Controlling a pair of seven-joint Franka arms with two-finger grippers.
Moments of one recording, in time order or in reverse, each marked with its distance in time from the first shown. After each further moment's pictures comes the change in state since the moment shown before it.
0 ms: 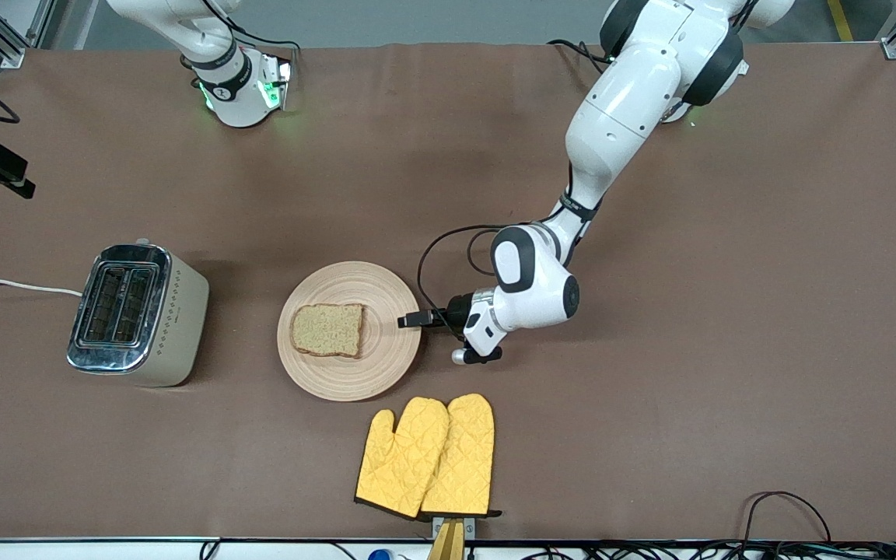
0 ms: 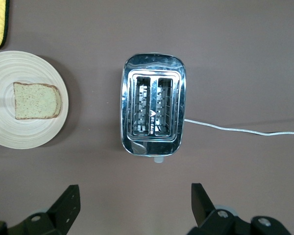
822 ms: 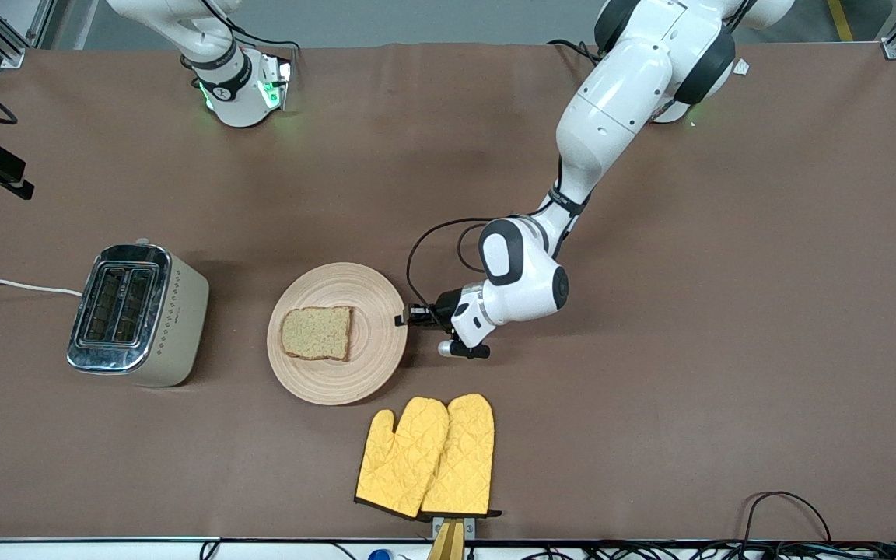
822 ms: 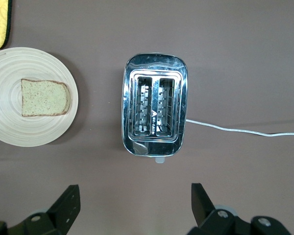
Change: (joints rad) left arm -0.017 0.004 -0.004 0.022 -0.040 0.038 0.140; right arm -0.002 0.001 0.004 0.000 0.008 0.000 -0.001
